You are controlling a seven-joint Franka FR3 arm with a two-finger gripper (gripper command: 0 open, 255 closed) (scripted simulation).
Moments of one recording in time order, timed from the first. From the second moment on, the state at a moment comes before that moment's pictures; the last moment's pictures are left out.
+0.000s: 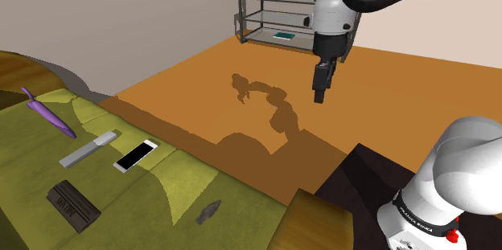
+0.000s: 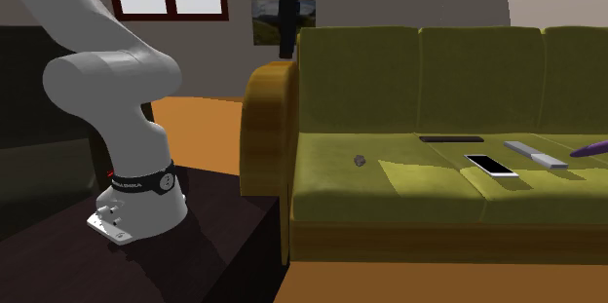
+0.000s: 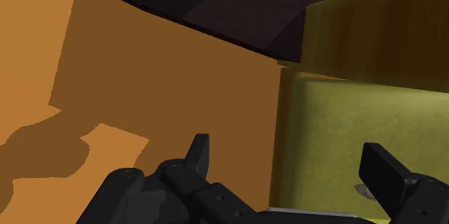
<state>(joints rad) 0.06 -0.65 0.10 -2.38 0.12 1.63 -0.20</state>
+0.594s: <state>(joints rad) 0.13 -0.40 0.17 -2.37 0.12 1.88 -0.32</state>
